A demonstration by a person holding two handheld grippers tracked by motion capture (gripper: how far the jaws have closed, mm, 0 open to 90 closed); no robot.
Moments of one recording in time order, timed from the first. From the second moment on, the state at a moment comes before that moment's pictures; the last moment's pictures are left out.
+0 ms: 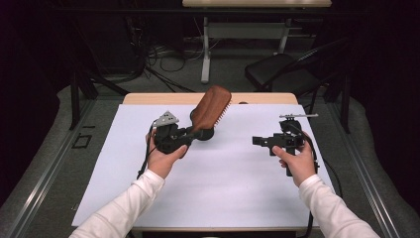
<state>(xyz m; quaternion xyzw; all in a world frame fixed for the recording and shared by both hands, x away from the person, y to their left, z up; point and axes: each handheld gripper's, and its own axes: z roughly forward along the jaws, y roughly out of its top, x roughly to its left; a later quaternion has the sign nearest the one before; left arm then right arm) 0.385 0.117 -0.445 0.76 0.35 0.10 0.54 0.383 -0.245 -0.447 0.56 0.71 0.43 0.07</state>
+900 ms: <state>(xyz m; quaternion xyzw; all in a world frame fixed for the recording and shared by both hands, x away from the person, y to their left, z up) 0.397 0.105 -0.426 0.76 0.37 0.11 0.53 0.414 -0.222 -0.407 0.58 0.69 0.44 0.02</state>
